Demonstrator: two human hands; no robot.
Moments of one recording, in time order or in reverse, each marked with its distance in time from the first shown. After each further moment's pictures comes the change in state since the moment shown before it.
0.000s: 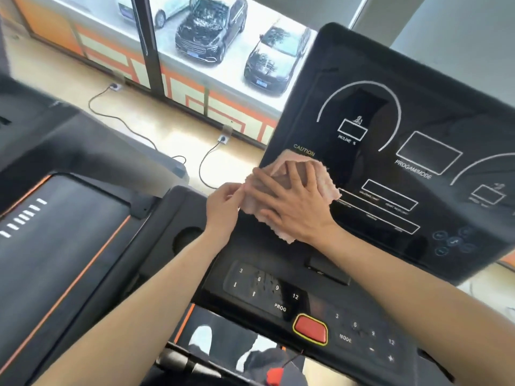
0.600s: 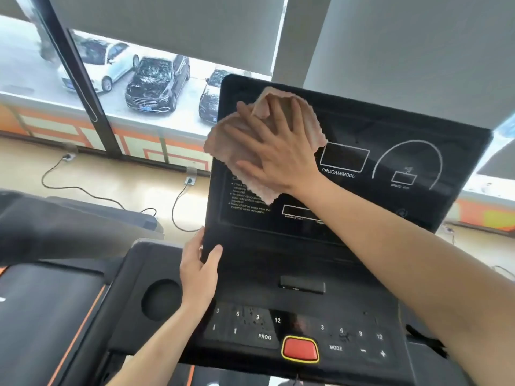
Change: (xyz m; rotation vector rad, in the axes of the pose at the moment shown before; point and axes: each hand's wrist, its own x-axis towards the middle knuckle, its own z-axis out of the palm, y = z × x) left_hand -0.050 -0.009 0.012 0.117 -0.056 0.113; right_hand 0.029 0.114 -0.079 -0.086 0.261 0.352
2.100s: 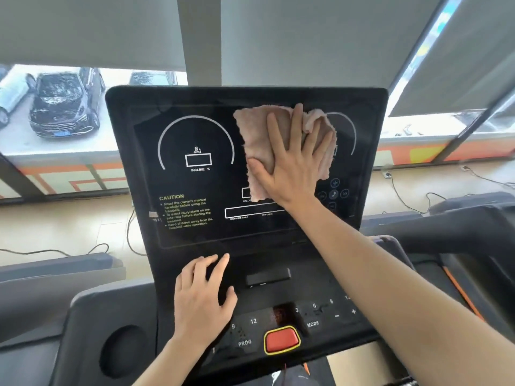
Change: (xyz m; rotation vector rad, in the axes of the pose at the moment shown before) left_hand -0.025 -0.003 0.036 1.014 -0.354 0.842; right_hand -0.118 0.054 0.018 -0.015 0.001 0.816
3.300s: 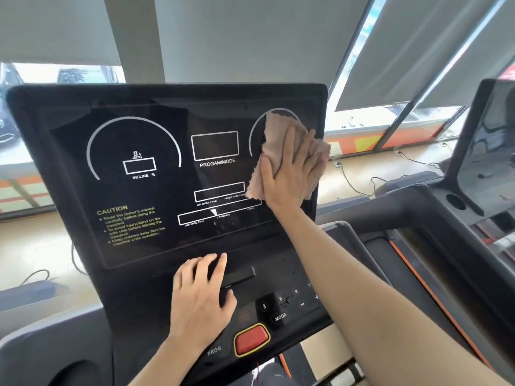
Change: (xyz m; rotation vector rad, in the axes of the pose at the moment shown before) left_hand 0.020 0.046 0.016 0.003 -0.144 0.210; right_hand -0.034 0.075 0.021 0.061 -0.044 0.460
